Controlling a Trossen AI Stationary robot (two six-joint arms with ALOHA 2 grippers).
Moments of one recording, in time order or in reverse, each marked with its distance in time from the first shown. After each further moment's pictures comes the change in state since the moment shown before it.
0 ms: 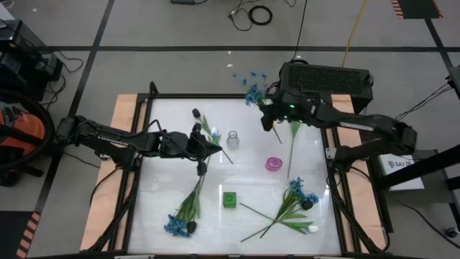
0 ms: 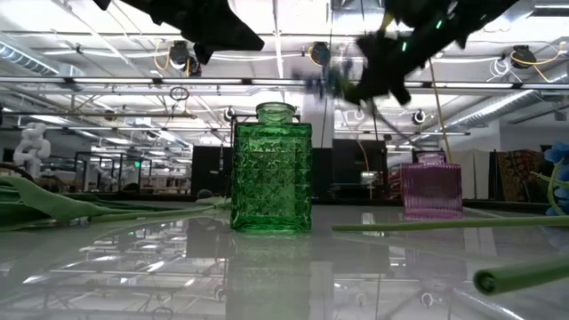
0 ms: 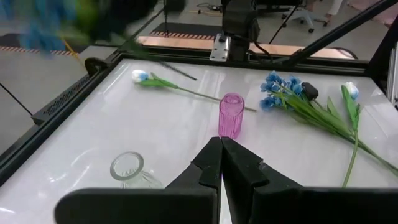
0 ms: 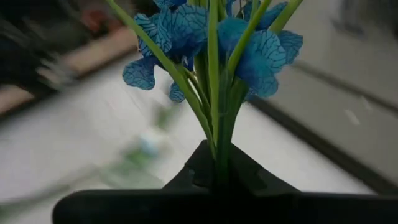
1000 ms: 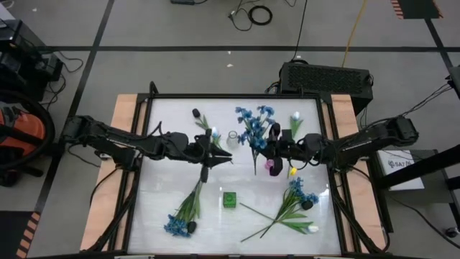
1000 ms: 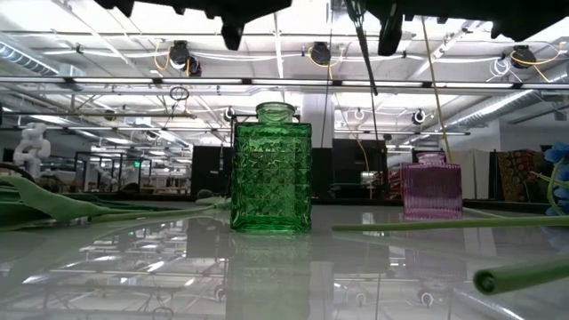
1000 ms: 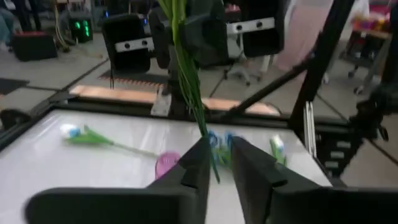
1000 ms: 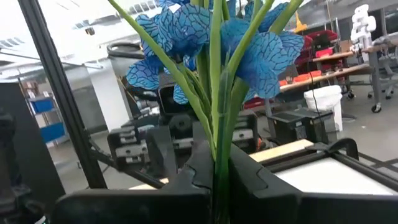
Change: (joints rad) left arm -0.015 0.117 0.001 0.377 0.191 -0.028; right arm 0.538 0.033 -0.303 0.982 0.140 -0.027
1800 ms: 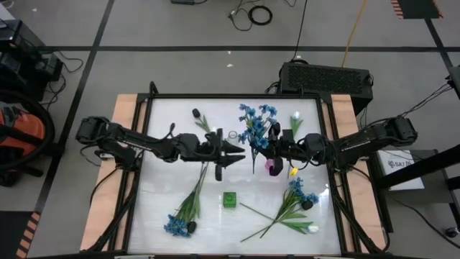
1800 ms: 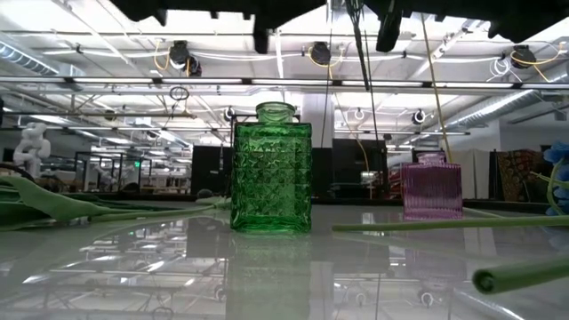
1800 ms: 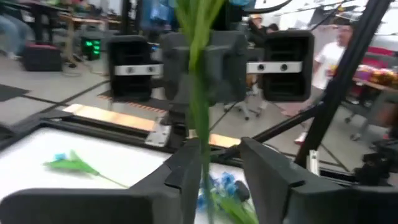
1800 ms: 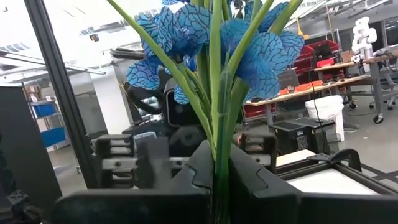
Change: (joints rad) left arm 0.011 0.194 0.106 0.190 -0.015 -0.103; right arm 0.000 0.010 0.000 0.049 -0.002 -0.025
